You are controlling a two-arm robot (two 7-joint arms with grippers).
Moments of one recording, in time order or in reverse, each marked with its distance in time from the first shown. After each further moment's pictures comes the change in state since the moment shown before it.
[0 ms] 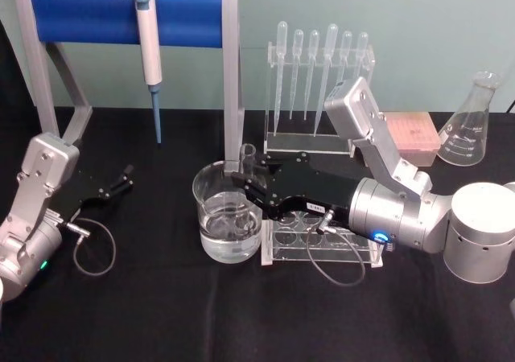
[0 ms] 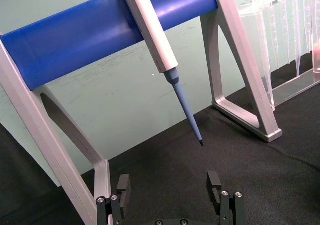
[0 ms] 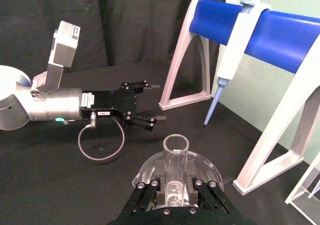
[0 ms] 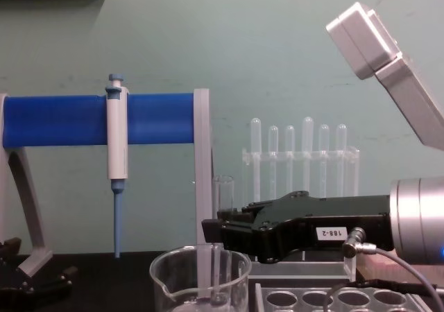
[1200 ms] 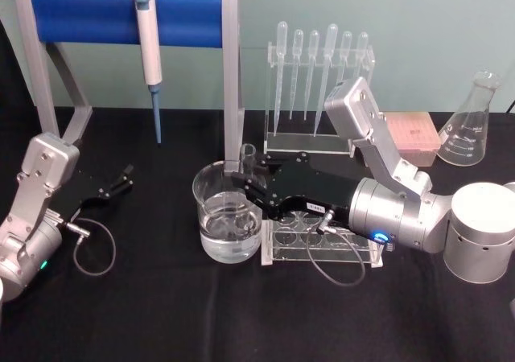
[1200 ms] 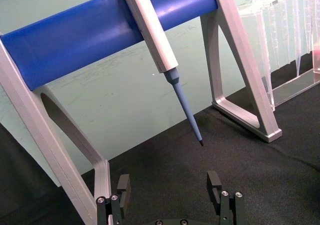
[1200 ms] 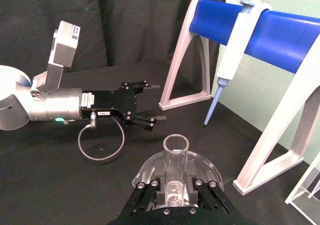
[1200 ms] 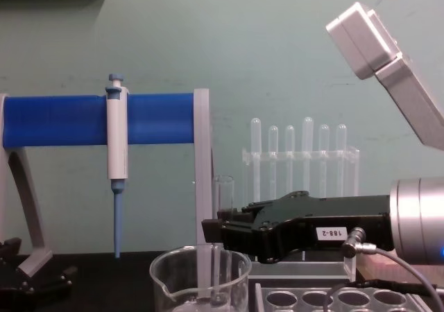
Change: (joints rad) left arm 0.000 0.000 0.000 0.000 0.000 0.000 0.000; right arm 0.000 0.000 0.000 0.000 0.000 0.000 0.000
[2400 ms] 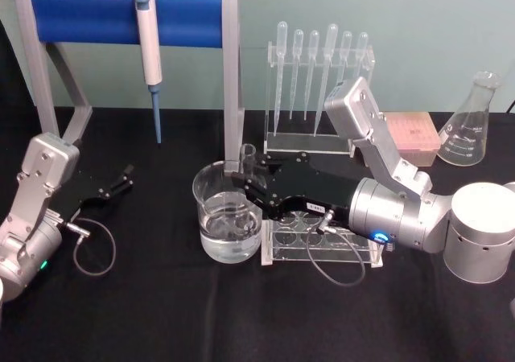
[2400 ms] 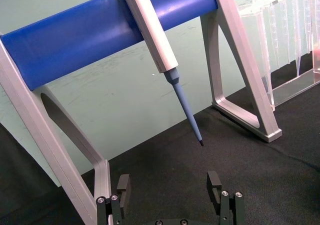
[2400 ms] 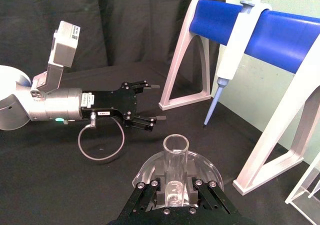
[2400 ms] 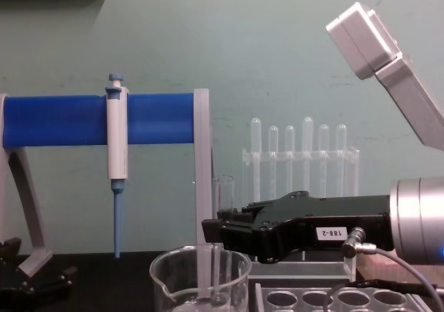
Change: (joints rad) left arm 0.000 0.000 0.000 0.000 0.000 0.000 0.000; right arm 0.000 0.000 0.000 0.000 0.000 0.000 0.000
